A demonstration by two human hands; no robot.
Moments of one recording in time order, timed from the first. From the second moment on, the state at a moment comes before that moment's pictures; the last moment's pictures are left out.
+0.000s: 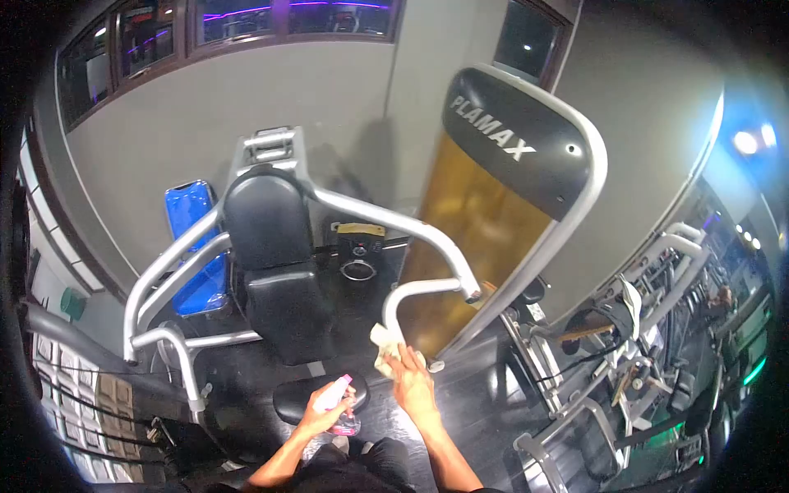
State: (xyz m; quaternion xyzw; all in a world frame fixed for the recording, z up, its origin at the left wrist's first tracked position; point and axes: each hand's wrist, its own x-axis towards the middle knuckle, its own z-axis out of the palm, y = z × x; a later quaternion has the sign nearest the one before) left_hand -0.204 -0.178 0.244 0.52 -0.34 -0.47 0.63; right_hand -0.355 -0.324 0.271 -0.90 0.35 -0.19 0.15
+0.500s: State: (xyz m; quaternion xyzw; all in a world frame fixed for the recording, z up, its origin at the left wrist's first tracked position) left_hand -0.268 -0.268 0.297 0.32 -0.42 -0.53 0.66; right_hand -0.420 -0.379 0.376 -0.90 0.17 -0.31 0.27
